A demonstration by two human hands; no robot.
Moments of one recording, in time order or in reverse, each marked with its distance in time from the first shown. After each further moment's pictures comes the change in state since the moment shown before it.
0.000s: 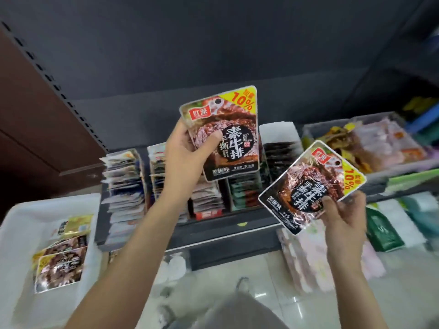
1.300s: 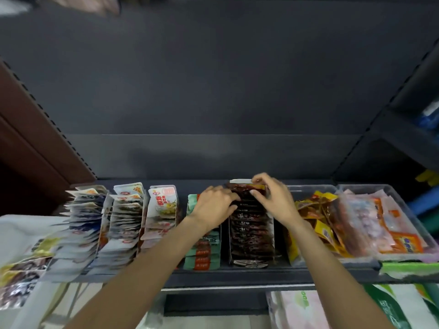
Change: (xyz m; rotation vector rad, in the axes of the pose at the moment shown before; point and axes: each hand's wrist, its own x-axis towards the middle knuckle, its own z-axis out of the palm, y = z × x) left_hand 0.078 -0.131 0.118 1.568 -0.521 0.209; right_hand 0.236 0.031 0.067 -0.667 -0.773 -0.600
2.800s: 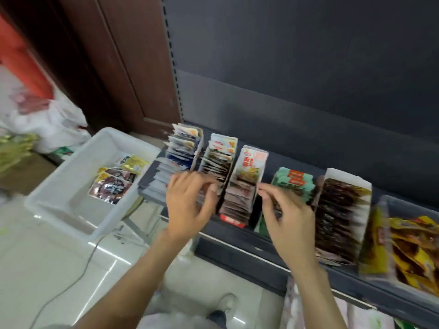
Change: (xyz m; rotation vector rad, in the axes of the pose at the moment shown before) left_hand -0.223 -0.072 -0.037 -0.328 0.952 -0.446; right_hand -0.069 -0.202 0.072 0.108 0.056 -0.238
